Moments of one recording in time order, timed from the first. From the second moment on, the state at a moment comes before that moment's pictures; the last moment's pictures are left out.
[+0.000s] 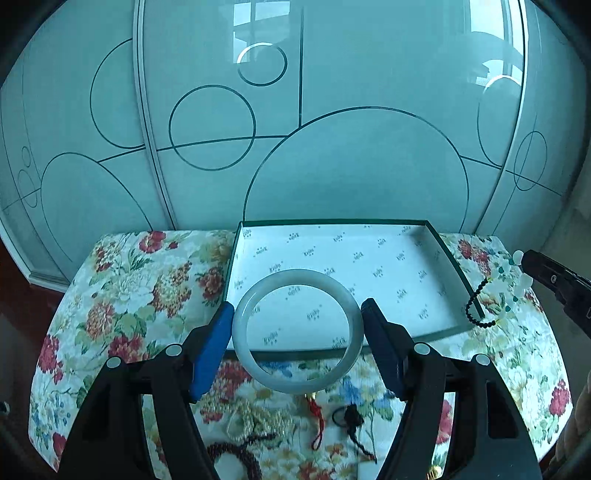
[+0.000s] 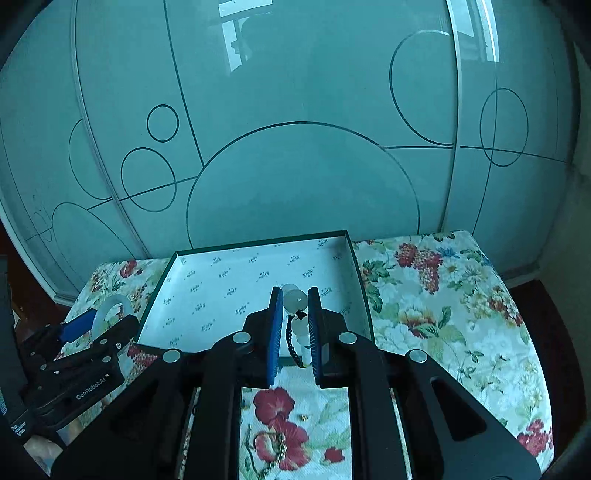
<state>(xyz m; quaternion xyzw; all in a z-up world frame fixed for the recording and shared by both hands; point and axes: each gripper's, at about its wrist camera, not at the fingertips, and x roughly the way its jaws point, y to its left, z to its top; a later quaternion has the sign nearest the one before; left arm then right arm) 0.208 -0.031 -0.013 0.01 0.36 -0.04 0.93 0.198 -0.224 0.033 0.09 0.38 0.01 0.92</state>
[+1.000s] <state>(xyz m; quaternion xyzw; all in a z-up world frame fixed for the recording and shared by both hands) 0.294 -0.057 -0.107 0.05 0.43 -0.04 0.90 0.271 -0.234 -0.081 0.09 0.47 -0.02 0.88</state>
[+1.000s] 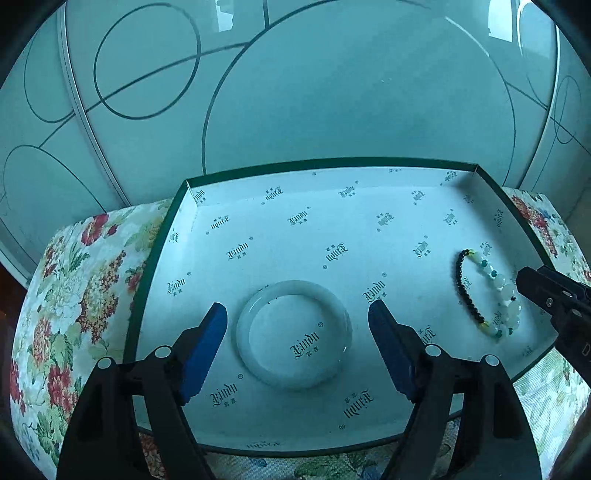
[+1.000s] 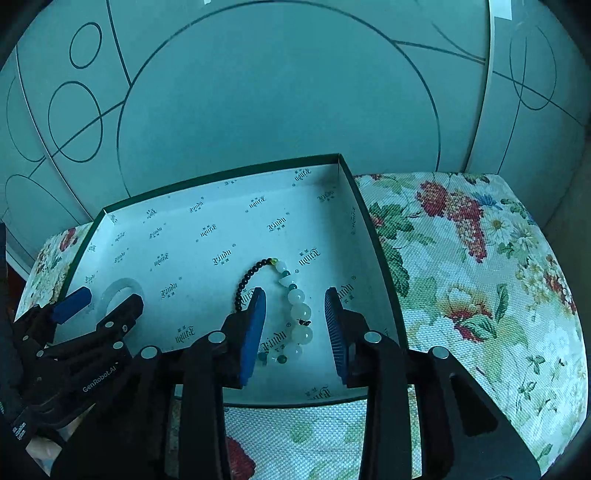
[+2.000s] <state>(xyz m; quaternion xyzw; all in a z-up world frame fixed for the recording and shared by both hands) 0.107 -0.023 -0.098 0.01 0.45 -0.02 0.89 0.076 -0.231 -0.067 0.12 0.48 -0.03 0.87</state>
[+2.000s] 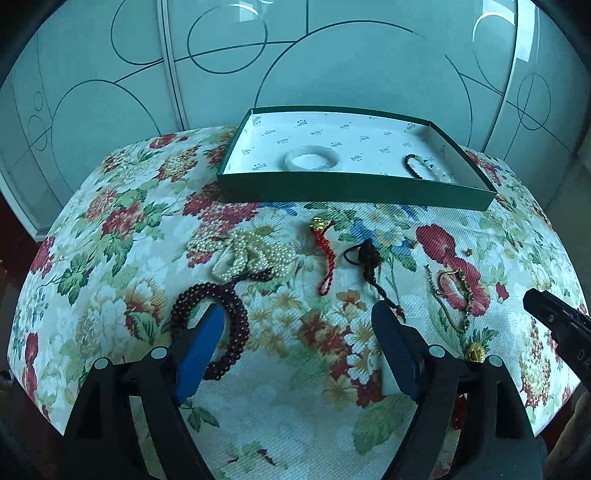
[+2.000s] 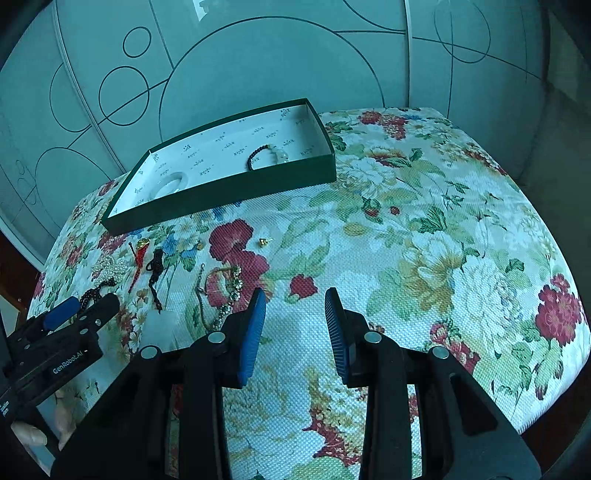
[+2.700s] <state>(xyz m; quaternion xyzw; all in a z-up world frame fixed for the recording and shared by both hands) 0.108 0.025 -0.127 -0.02 0.46 0.03 0.89 0.069 -0.226 -0.072 0.12 0.49 -0.02 0.87</state>
